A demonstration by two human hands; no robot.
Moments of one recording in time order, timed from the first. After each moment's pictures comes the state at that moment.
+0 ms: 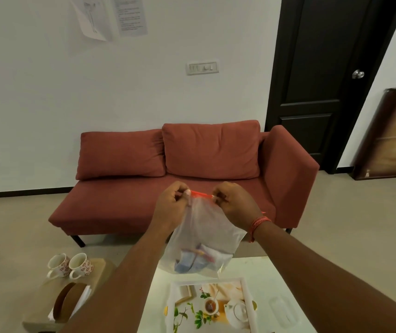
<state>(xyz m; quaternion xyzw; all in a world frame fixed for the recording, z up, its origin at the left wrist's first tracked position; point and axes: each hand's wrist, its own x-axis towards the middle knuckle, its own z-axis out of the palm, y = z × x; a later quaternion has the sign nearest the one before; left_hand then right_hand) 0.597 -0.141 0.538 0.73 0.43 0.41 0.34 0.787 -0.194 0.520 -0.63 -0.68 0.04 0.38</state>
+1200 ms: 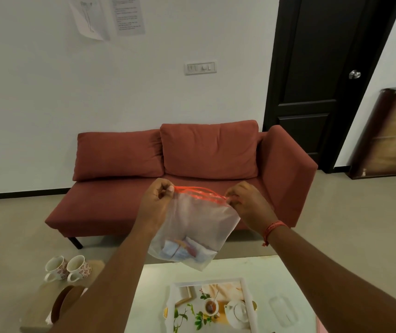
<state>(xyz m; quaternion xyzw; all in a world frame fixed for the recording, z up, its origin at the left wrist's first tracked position) 0.571 -0.124 0.541 0.68 0.41 0.47 0.40 0.813 -0.206 0.512 -0.66 -0.65 0.04 0.37</state>
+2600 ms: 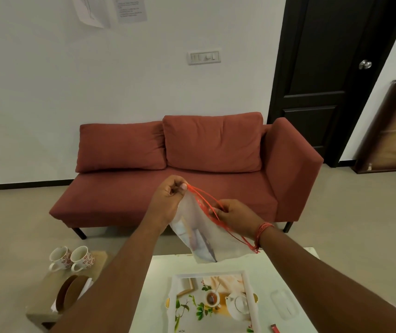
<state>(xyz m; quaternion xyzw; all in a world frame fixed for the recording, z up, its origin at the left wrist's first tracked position) 0.583 -0.121 0.529 0.69 0.39 0.42 0.44 0.771 -0.202 0.498 -0.64 -0.60 0.34 0.35</state>
